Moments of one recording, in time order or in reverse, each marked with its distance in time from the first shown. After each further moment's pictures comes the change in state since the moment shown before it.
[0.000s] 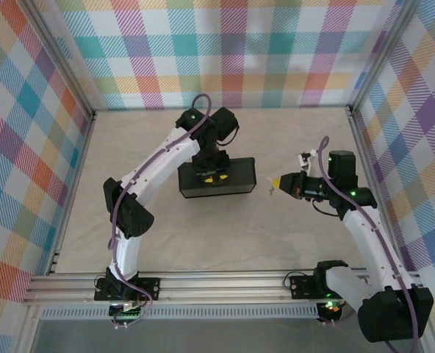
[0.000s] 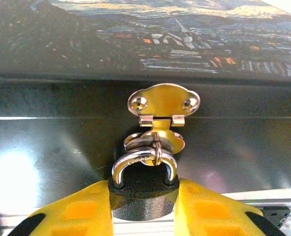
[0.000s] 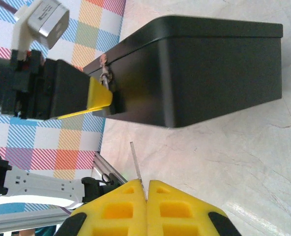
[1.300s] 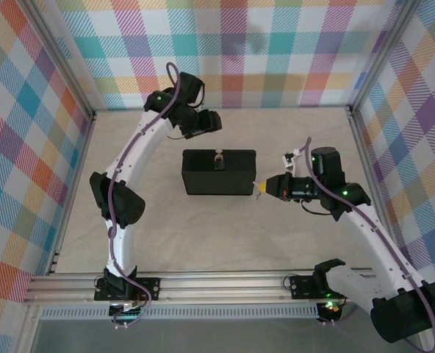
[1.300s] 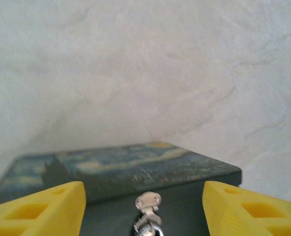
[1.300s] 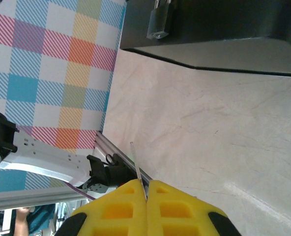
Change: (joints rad) left arm 0.252 0.018 0.050 0.418 0.078 0.372; right arm 0.245 0.012 0.074 -0.027 0.129 0.095
